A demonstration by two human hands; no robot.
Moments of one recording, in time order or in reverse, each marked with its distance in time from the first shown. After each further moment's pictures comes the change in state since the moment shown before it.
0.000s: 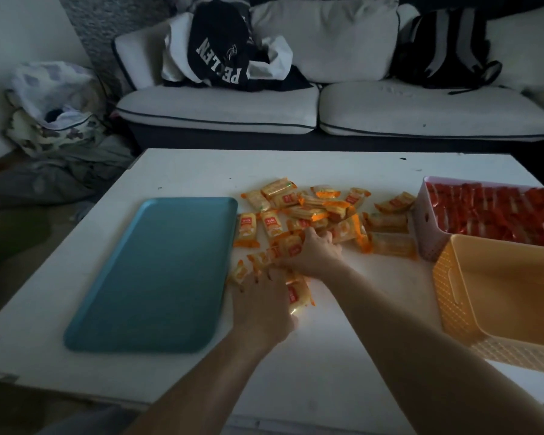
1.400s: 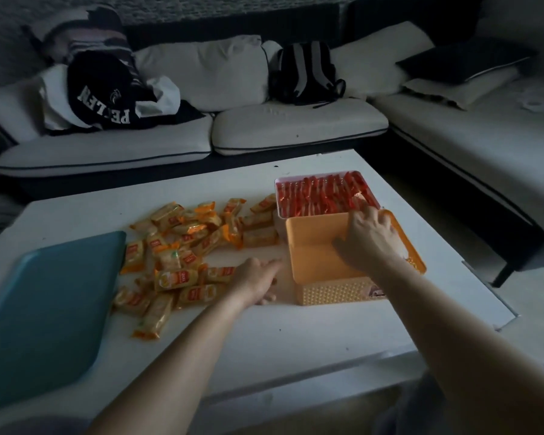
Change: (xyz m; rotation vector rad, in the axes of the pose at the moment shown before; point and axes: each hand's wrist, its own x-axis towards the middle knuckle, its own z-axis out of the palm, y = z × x) left_hand -0.022 0.203 -0.037 -0.802 -0.318 0.043; right_hand -0.161 0.248 -0.149 -0.157 0.502 0.216
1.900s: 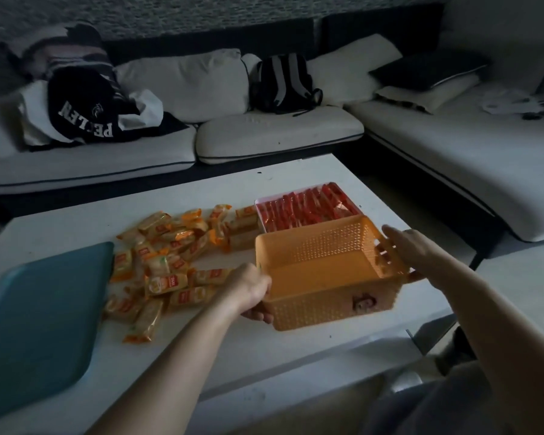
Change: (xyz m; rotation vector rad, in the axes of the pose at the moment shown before) left_hand -0.054 0.026 0.000 0.049 -0.119 -0.099; right_hand -0.031 0.100 -0.038 0.741 -0.280 0.388
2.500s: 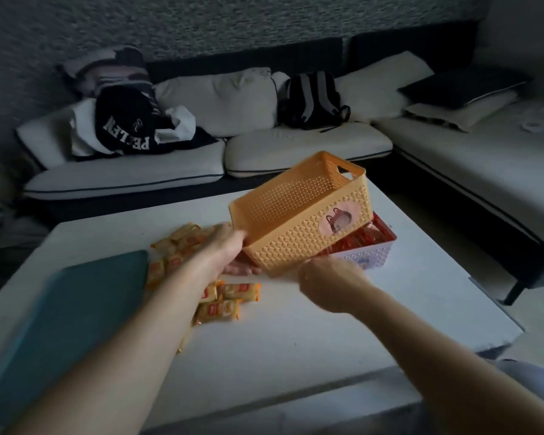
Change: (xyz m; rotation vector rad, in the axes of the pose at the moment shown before) left_hand 0.015 0.018 -0.108 -0.291 0.172 0.106; right_hand -0.039 -0.082 0.136 -0.900 -0.043 -0.746
